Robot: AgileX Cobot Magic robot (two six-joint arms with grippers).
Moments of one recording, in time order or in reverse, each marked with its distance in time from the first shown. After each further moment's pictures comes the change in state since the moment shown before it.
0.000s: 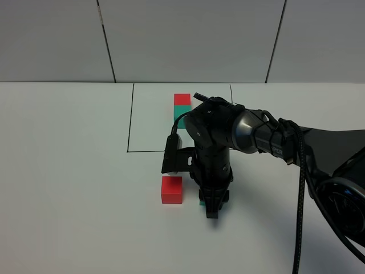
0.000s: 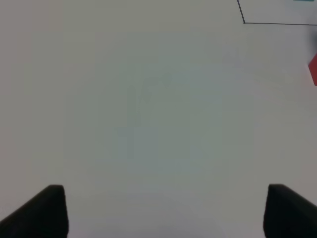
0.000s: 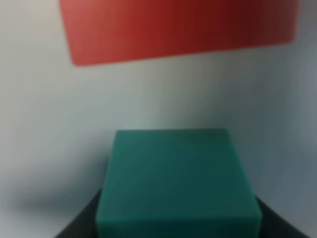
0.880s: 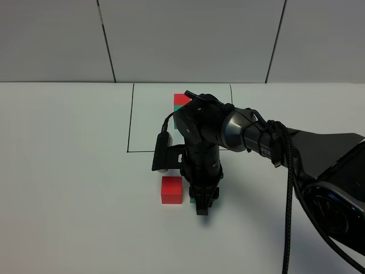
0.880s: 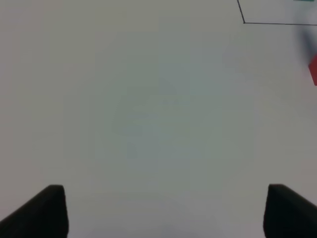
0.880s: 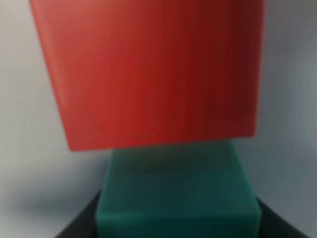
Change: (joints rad) left arm 0.000 0.000 0.000 0.000 0.000 0.000; right arm 0.018 0.060 -0.110 0.031 0.051 -0.016
